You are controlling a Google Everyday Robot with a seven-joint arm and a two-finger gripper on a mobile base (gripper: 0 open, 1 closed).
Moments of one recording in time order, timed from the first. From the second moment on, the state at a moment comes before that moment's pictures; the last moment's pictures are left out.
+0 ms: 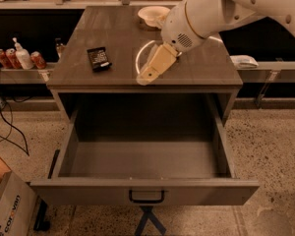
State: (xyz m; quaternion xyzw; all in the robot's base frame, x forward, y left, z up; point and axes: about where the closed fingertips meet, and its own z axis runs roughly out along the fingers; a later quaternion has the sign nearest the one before) arm 0.595 -0.015 0.949 -0.60 0.69 0.14 0.39
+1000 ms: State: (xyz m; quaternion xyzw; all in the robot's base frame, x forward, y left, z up) arm 0.696 0.063 0.901 -0.58 0.64 0.25 0.44
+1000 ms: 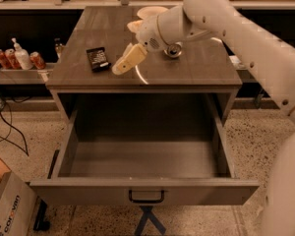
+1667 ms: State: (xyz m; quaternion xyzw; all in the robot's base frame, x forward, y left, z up) arm 0.698 0.070 0.889 -0.57 0.63 0.27 0.45
